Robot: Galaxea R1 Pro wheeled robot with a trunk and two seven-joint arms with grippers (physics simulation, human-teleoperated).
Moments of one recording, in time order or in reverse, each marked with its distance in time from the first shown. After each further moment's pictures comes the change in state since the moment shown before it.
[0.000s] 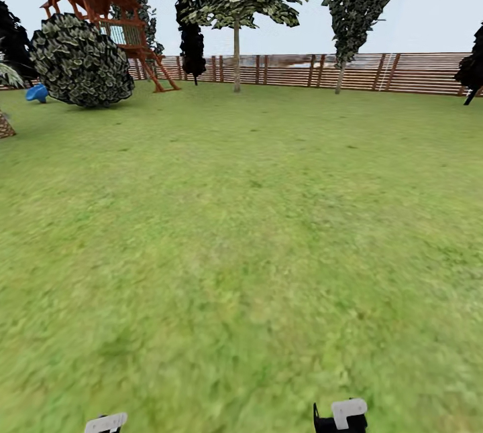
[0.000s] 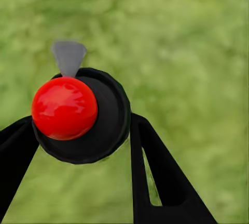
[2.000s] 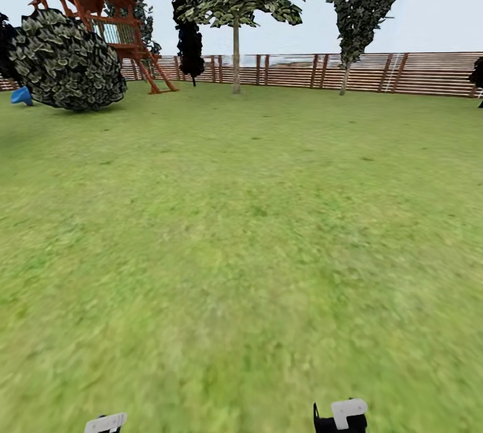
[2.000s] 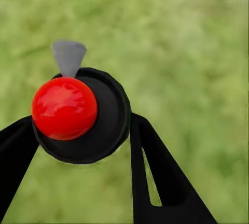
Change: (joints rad) left arm 0.000 0.000 0.001 0.000 0.001 -0.001 0.000; right arm 0.000 0.000 0.000 0.000 -0.001 0.000 0.000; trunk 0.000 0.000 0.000
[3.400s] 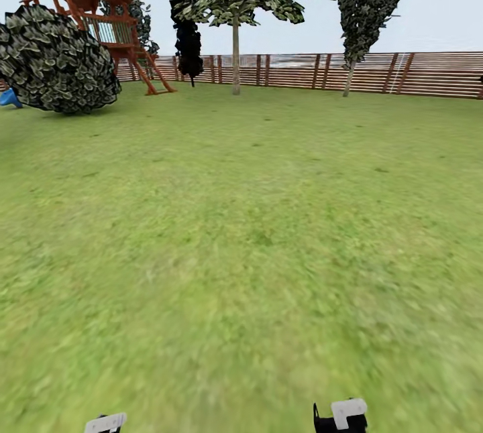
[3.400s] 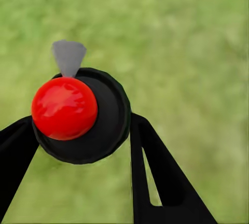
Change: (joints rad) left arm 0.000 0.000 0.000 0.000 -0.001 0.000 0.000; right arm 0.000 0.000 0.000 0.000 0.000 0.000 0.000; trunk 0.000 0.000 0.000
